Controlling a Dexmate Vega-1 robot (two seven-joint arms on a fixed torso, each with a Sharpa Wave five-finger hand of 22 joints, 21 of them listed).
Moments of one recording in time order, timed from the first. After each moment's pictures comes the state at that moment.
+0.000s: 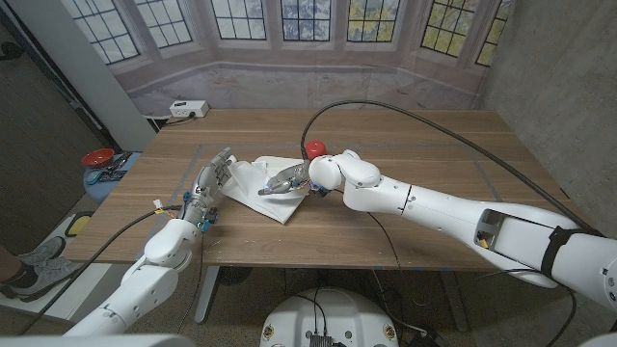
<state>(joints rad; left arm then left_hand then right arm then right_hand) 1.25 0.66 0.21 -1.56 -0.64 -0.43 0.05 0.28 0.17 0.64 0.01 0.18 0.10 -0.01 0.18 0.18 0.00 0.07 0.21 0.19 -0.03 0.10 0.18 0.17 0.12 0.08 0.20 0.17 -0.32 -0.40 -1.21 -1.68 -0.59 -0.48 0.62 0.13 0.11 0.14 0.13 0.27 0.01 -0.04 0.20 0.18 -0.05 -0.04 0.19 0.18 -0.11 0.03 0.20 0.19 0.04 0.00 0.20 0.17</state>
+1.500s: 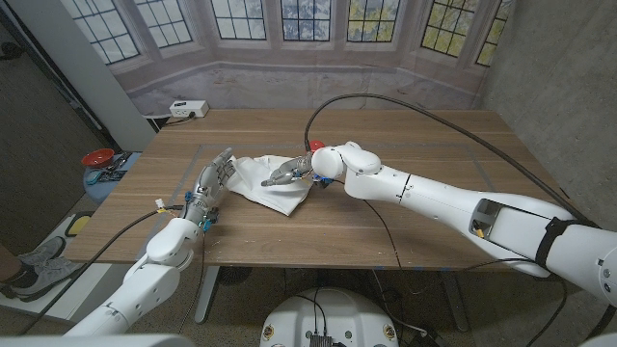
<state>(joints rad) 1.22 0.66 0.22 -1.54 -0.65 -0.42 0.04 0.28 0.17 0.64 0.00 0.18 0.10 0.00 0.18 0.18 0.00 0.07 0.21 0.19 -0.02 0.10 0.18 0.17 0.12 0.08 0.20 0.17 -0.27 -0.37 -1.20 -1.56 -0.52 -0.43 0.60 0.13 0.11 0.15 0.12 0.27 0.03 -0.03 0.20 0.18 -0.03 -0.03 0.19 0.18 -0.09 0.02 0.20 0.19 0.08 0.00 0.20 0.17</state>
